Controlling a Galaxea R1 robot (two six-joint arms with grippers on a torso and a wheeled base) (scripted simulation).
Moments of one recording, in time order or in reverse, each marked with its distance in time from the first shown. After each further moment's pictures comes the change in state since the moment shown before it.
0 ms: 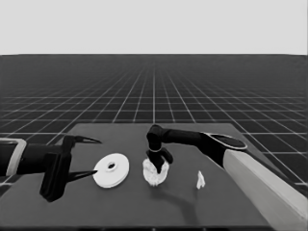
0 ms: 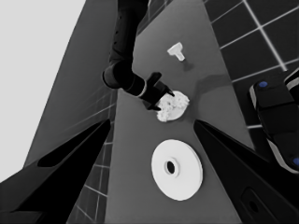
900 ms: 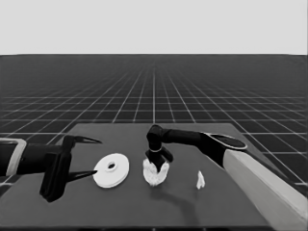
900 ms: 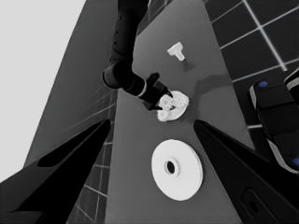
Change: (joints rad) left arm 0.000 0.000 0.000 0.000 0.000 0.000; right arm 0.000 0.000 0.000 0.000 0.000 -0.120
